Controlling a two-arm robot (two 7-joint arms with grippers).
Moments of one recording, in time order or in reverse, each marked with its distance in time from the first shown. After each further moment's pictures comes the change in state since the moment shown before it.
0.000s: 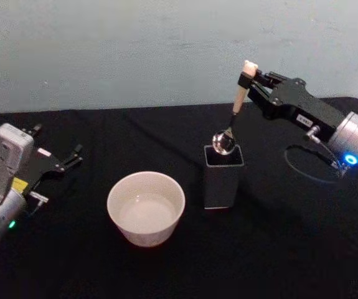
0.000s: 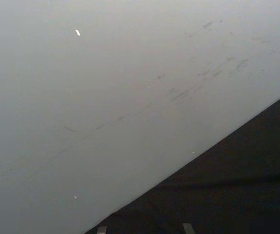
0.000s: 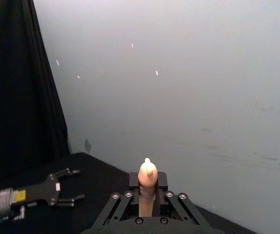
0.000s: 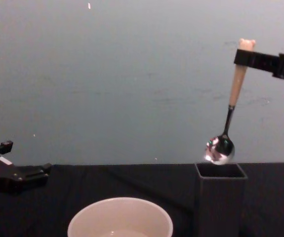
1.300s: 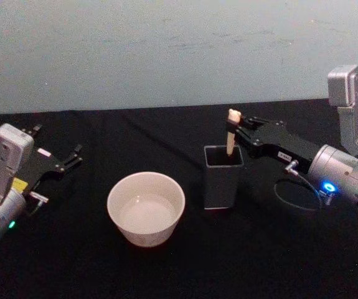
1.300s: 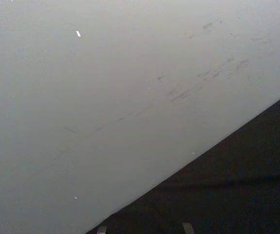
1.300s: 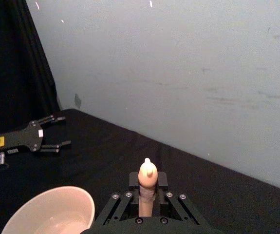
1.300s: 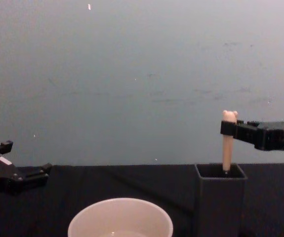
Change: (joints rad) left arm 0.000 0.000 0.000 0.000 0.000 0.000 0.000; right arm 0.010 -0.044 -0.062 0.141 -0.127 0.033 0.012
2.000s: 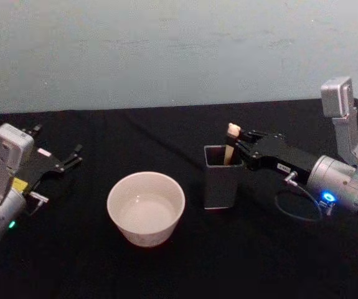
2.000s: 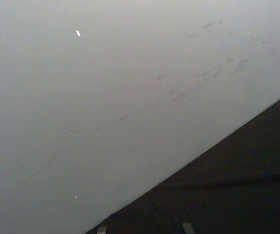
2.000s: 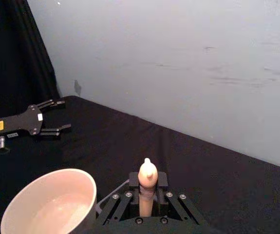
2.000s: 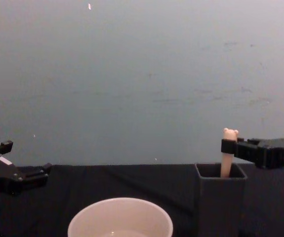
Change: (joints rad) left arm 0.000 0.000 0.000 0.000 0.000 0.000 0.000; right arm -0.019 0.003 -0.004 0.007 -0.015 0.026 0.006
